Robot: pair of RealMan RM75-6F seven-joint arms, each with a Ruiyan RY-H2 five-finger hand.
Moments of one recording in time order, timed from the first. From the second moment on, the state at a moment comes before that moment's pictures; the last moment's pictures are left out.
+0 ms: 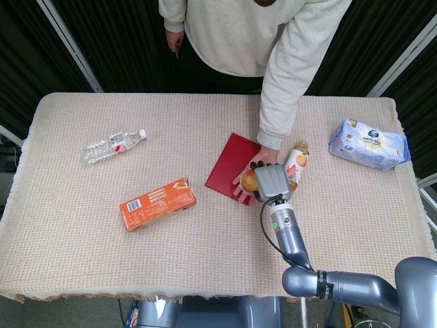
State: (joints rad) left arm -0.09 -0.62 -0.12 -2.16 1.27 1.56 0.28; right arm 0.85 -1.64 0.31 -1.63 -0.68 1.24 -0.92
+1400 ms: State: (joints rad) left arm -0.08 -0.65 -0.11 -2.18 1.31 1.58 0.37; right arm 0.44 -1.33 -0.06 -1.82 -1.10 1.31 -0.53
